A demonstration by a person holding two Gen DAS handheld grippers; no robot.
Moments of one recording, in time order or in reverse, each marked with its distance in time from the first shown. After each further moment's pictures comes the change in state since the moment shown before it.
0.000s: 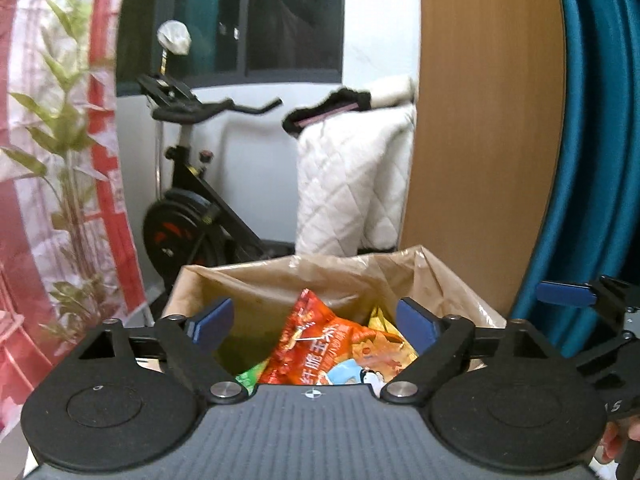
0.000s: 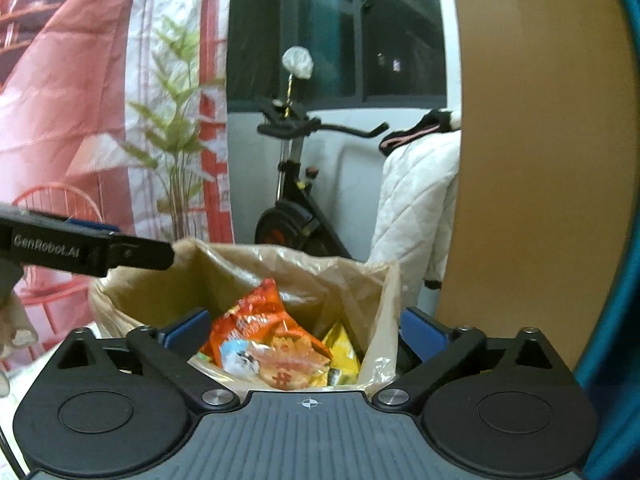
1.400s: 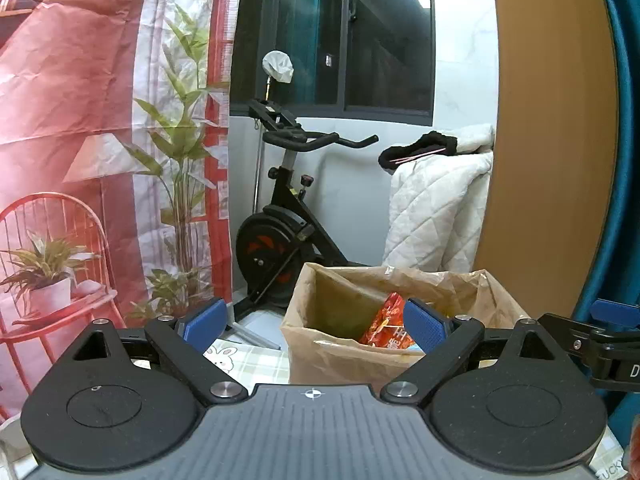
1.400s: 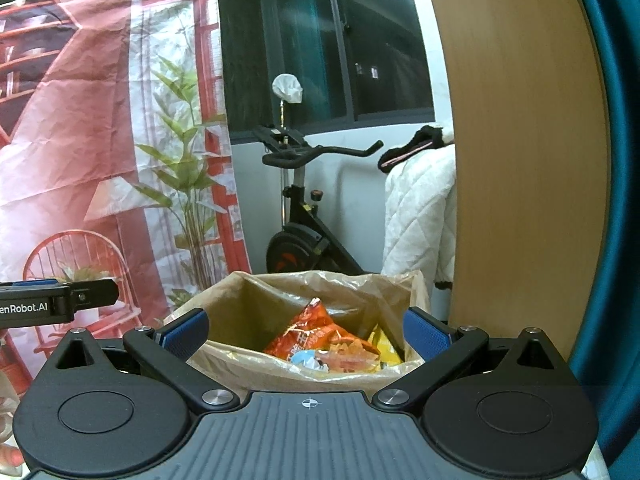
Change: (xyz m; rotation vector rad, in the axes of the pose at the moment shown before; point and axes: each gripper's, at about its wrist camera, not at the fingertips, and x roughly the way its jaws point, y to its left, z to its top) left arm -0.098 -0.004 -0.010 -0.126 -0.074 0.286; right arm -0.067 0.049 0.012 0.099 -0.033 0.001
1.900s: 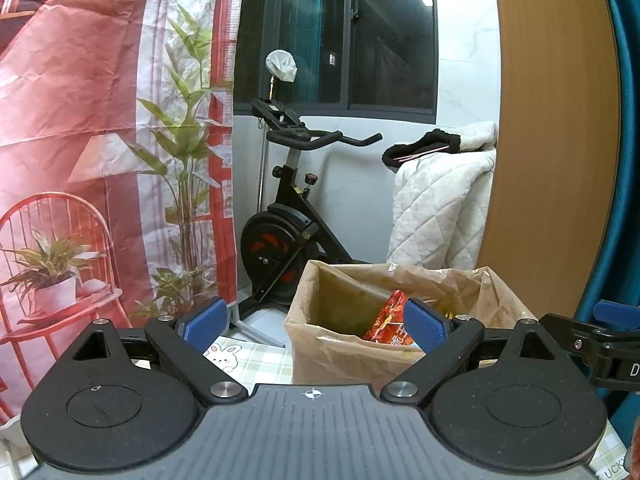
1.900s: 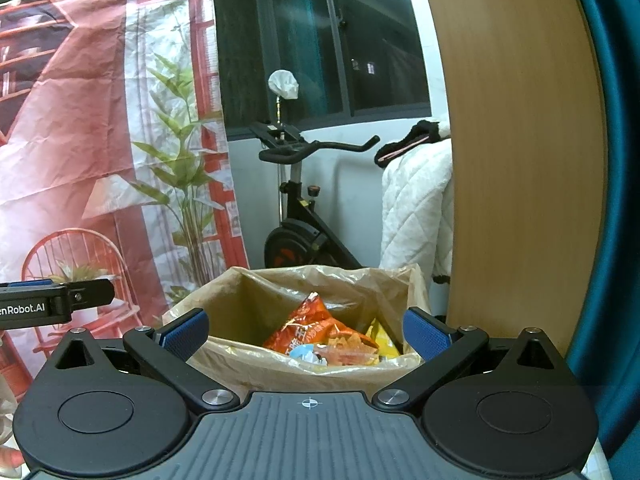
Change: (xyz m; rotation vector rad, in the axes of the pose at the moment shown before) left arm -0.003 -0.005 0.000 0.001 0.003 0.021; right arm 0.000 -0.002 -0.003 0.007 0.008 -0.003
